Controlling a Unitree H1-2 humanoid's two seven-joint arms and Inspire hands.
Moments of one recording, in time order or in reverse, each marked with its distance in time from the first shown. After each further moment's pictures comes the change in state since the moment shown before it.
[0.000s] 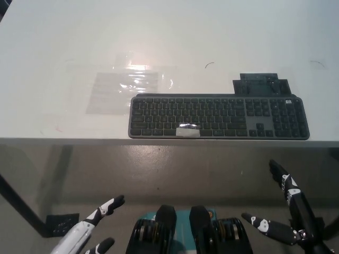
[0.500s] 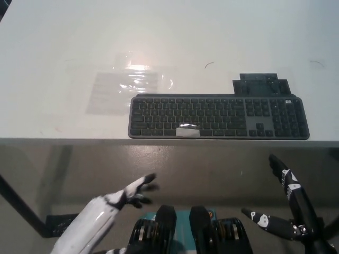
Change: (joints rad) left_arm -0.084 0.005 -0.071 -0.282 0.094 0.099 -0.001; right_arm -0.020 -0.002 -0.002 -0.002 0.000 0.001 0.000
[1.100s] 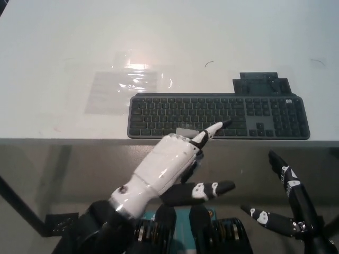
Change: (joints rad) left_arm -0.430 -0.190 -0.213 0.233 0.323 0.019 0.057; right_arm -0.019 -0.002 0.000 0.002 0.001 0.001 0.000
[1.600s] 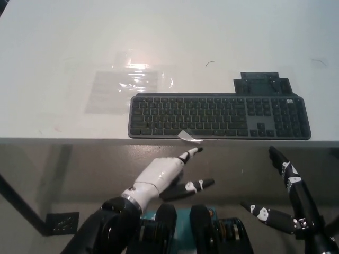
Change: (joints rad) left_arm -0.069 -0.019 -0.059 0.597 0.053 -0.056 0.087; right_arm -0.008 0.000 0.000 -0.023 -0.001 0.000 0.000
